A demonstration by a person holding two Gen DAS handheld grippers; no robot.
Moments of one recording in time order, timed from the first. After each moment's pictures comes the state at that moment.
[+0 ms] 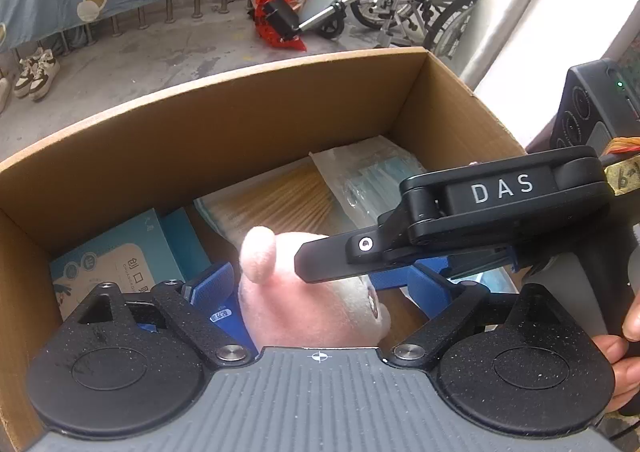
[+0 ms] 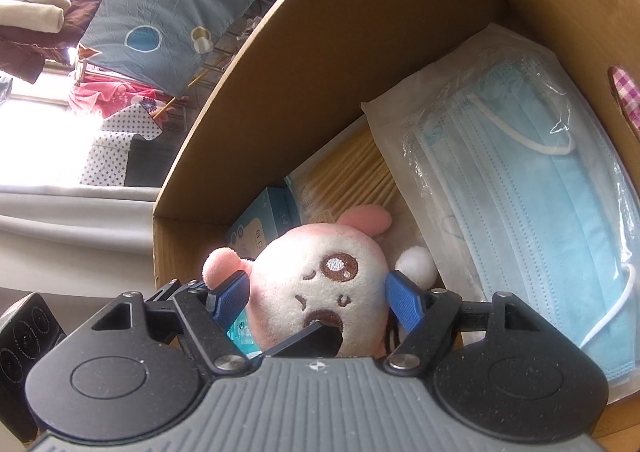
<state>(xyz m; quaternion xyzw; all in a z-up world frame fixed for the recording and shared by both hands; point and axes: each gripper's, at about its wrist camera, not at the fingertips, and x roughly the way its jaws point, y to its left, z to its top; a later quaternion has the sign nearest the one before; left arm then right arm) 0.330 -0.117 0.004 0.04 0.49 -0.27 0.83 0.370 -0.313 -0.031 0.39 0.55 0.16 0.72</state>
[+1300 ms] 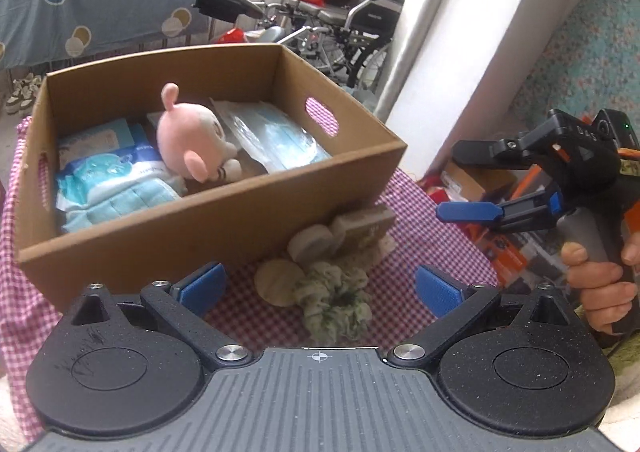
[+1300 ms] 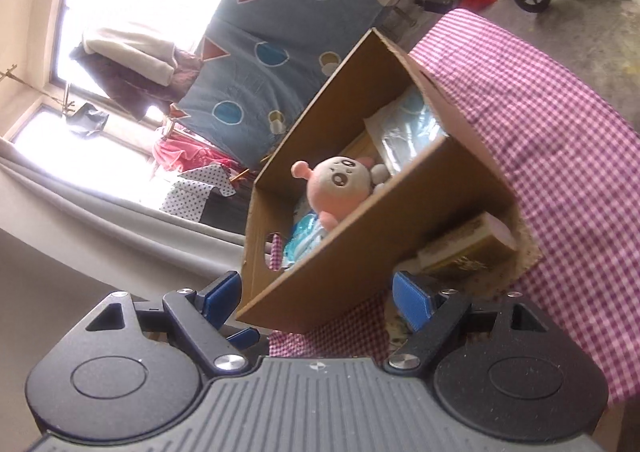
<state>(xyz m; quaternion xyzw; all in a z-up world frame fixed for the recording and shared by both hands) 0.094 -0.077 0.042 -0.01 0.39 -0.32 0.86 0.085 -0.402 0.028 0.43 0.37 0.17 0.80</state>
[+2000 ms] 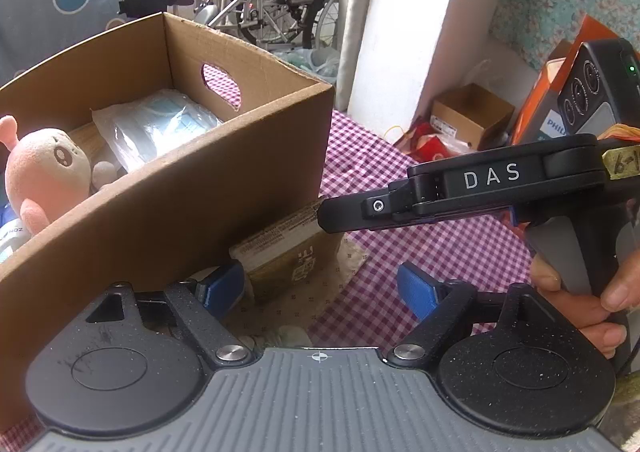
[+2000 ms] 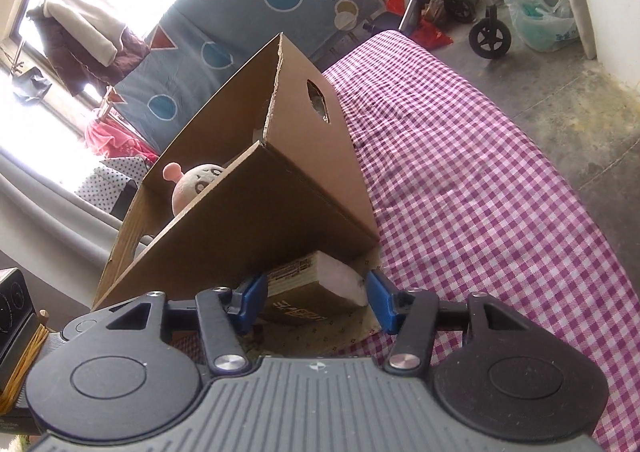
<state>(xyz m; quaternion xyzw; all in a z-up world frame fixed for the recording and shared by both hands) 0.113 -0.218 -0.030 0.11 0.39 -0.37 0.83 0.117 -0.433 -0.044 0.32 0.38 0.11 0.86</state>
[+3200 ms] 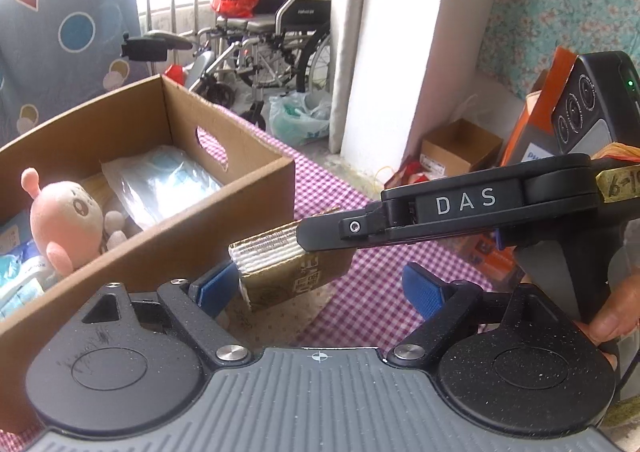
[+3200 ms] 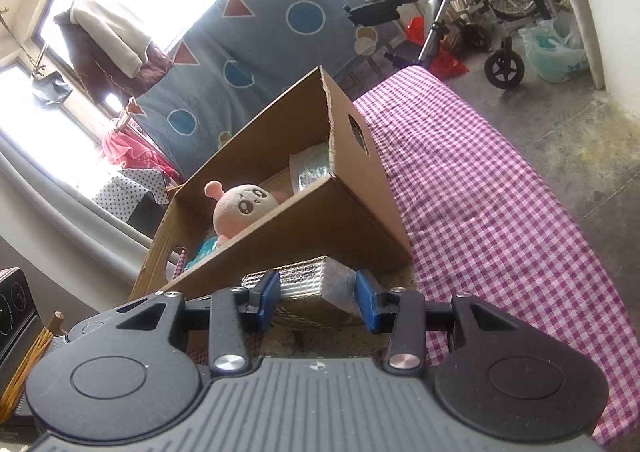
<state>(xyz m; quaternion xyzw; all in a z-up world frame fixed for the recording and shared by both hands) 0.085 -0.224 0.005 0.10 0.35 -0.37 0.85 0.084 -0.422 0.009 0.31 0.33 0.12 0.88</state>
